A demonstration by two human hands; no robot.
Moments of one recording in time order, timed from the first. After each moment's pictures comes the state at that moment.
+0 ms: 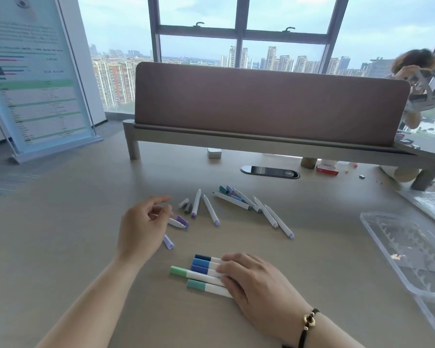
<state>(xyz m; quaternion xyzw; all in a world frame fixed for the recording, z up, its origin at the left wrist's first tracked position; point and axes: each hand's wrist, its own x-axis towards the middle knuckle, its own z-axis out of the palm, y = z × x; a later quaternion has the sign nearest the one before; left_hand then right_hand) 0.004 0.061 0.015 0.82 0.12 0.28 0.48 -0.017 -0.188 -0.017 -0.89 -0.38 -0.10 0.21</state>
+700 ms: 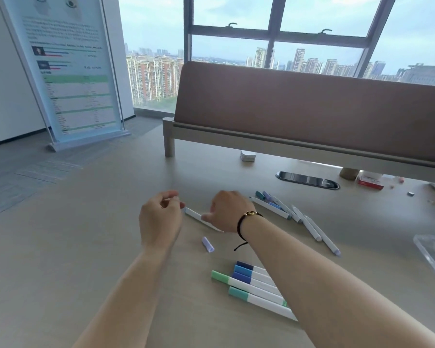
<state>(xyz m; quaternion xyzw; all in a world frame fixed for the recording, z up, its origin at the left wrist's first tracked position) 0.016 0.108 0.013 0.70 0.27 0.31 0.59 0.106 -0.019 0.032 -0.96 -0.27 0.00 0.09</state>
